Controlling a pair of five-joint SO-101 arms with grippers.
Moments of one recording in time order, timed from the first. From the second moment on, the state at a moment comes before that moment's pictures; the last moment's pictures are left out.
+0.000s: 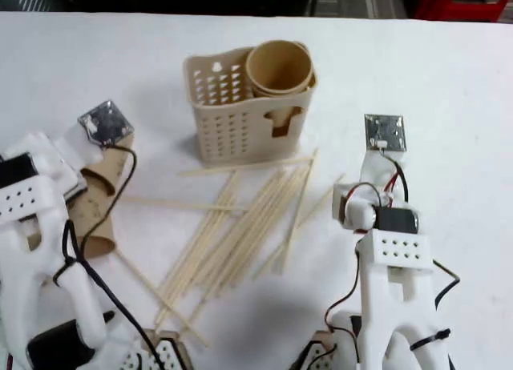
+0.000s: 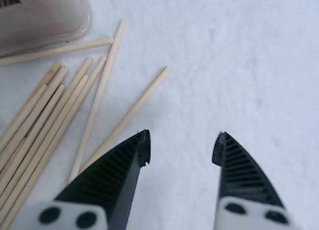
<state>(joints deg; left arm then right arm) -30.0 -22.4 32.0 60.4 -73.6 2.5 -41.8 57.1 50.7 4.1</state>
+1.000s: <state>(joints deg) -22.5 -33.7 46.7 32.3 -46.7 2.5 -41.8 57.1 50.7 4.1</state>
